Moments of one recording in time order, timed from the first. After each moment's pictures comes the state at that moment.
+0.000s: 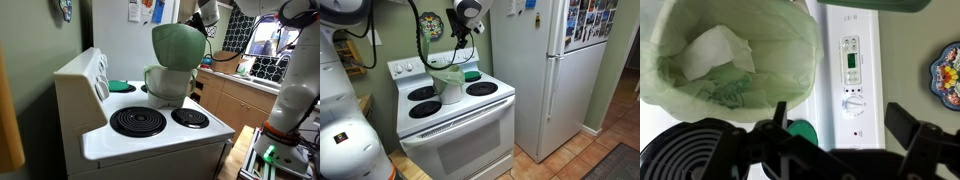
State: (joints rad) arm -0.05 0.03 -0.04 -1.68 0.91 1.63 0.17
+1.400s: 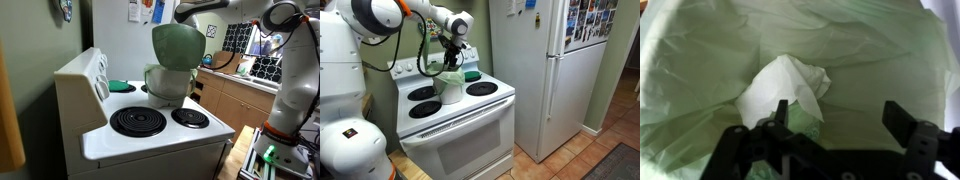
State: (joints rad) arm 0.11 0.23 0.07 -1.60 0.49 1.62 0.55
